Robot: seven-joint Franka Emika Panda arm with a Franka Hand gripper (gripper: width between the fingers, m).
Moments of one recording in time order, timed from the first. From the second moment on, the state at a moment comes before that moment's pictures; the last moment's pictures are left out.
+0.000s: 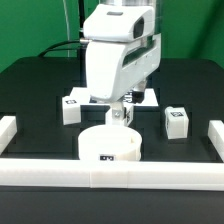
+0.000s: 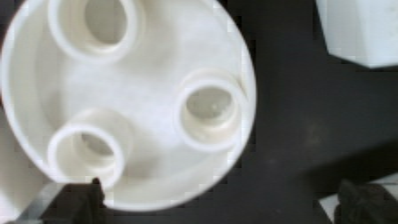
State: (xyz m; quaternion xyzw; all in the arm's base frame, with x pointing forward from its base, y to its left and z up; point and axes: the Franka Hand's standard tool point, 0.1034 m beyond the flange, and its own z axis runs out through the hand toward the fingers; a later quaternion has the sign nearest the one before) arm 0.571 -0.018 0.060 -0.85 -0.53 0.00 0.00
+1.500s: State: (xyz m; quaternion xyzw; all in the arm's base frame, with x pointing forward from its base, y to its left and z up) arm 0.559 -0.025 0.018 -0.86 -0.52 0.02 0.02
